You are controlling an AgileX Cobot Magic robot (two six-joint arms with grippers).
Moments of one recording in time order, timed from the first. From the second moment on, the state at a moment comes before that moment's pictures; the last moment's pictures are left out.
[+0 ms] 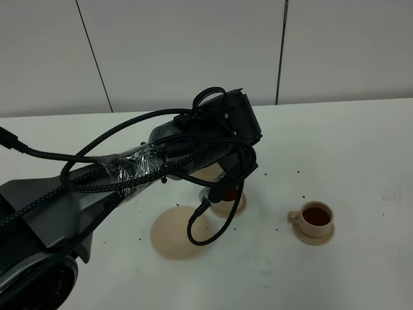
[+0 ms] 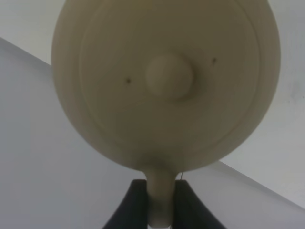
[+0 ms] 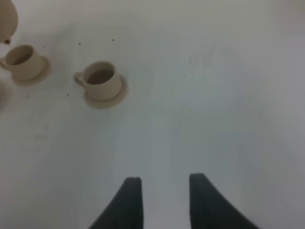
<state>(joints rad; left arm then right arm) -0.76 2.23 -1.86 0.92 0.97 1.31 0.18 -0.01 -0.49 0.03 1.06 0.08</state>
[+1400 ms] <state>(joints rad) -0.76 2.23 -1.86 0.92 0.98 1.30 0.18 -0.01 -0.49 0.03 1.06 0.08</state>
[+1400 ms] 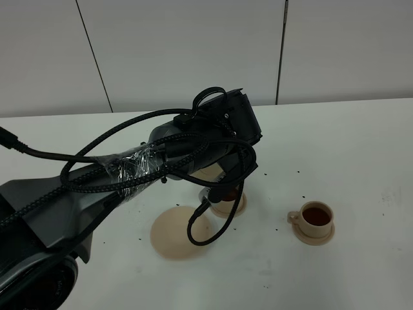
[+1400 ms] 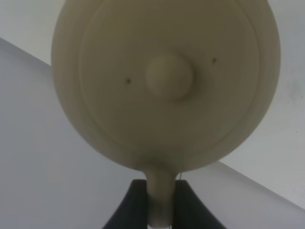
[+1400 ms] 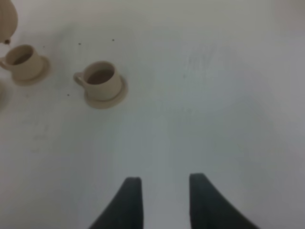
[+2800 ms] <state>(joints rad) -0.76 2.23 -1.86 0.92 0.98 1.30 0.18 -0.01 -0.49 0.03 1.06 0.08</state>
